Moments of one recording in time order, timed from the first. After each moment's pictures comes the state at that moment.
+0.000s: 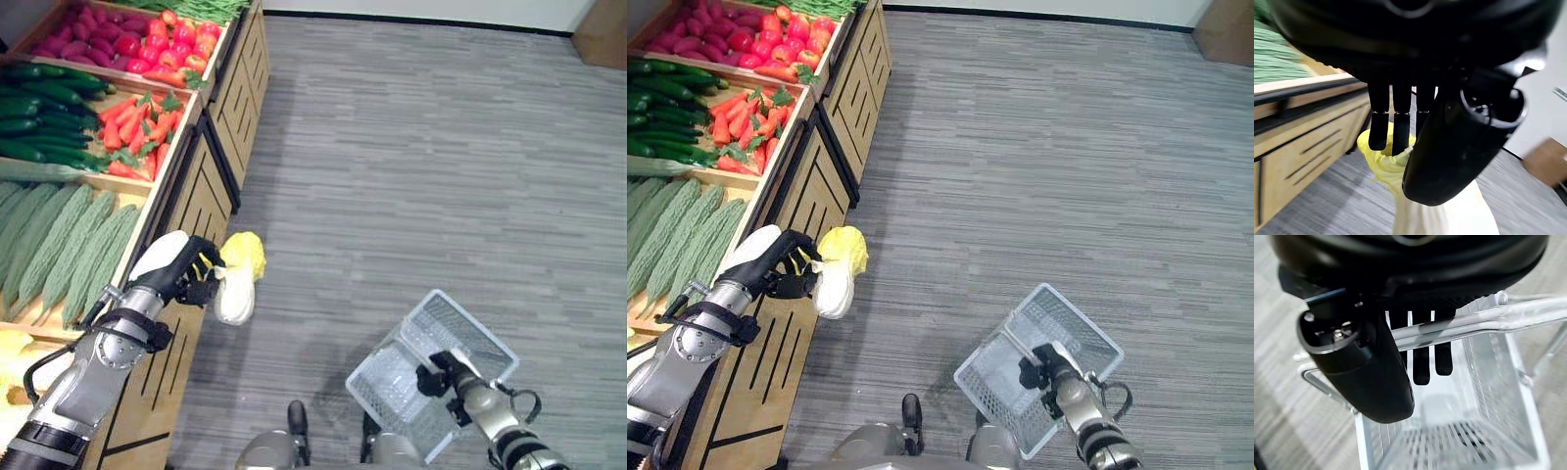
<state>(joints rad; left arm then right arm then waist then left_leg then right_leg) 0.01 0.87 -0.14 -0.17 0.20 0.09 -0.03 -0.19 -0.41 0.28 0.86 -0.15 0.14 -0.02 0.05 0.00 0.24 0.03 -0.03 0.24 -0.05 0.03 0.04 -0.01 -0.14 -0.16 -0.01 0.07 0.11</state>
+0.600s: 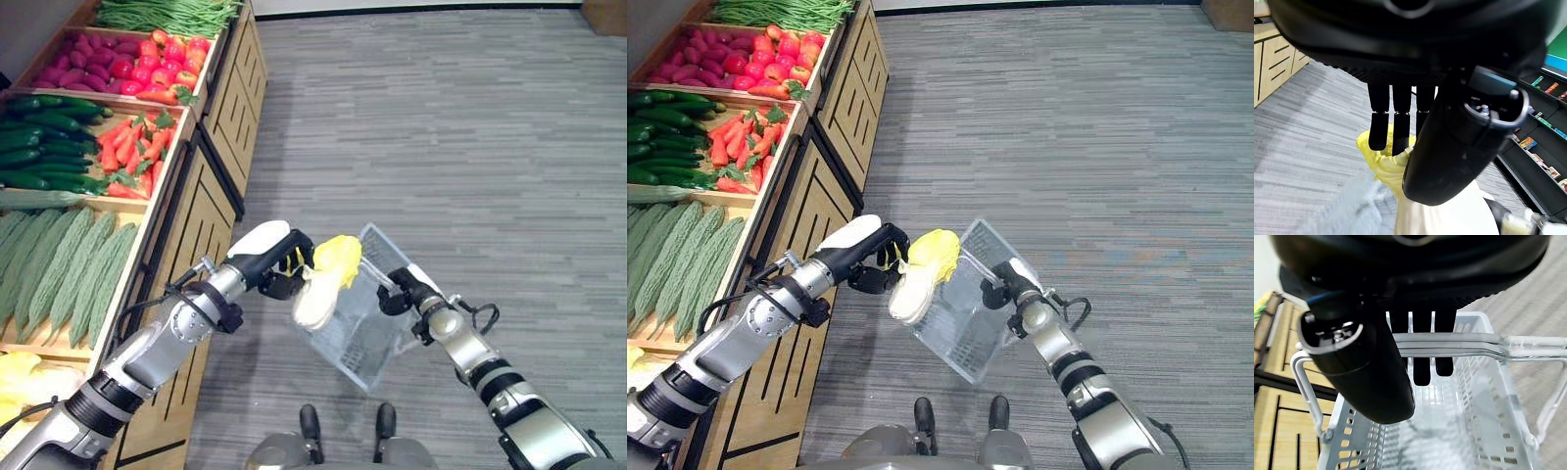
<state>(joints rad) -0.29 0.78 -0.50 -0.18 0.19 0.04 -0.11 -0.46 -0.40 0.44 0.68 -0.13 0.16 -0.04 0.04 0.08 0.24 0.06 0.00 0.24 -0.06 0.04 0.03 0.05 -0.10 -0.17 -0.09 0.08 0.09</state>
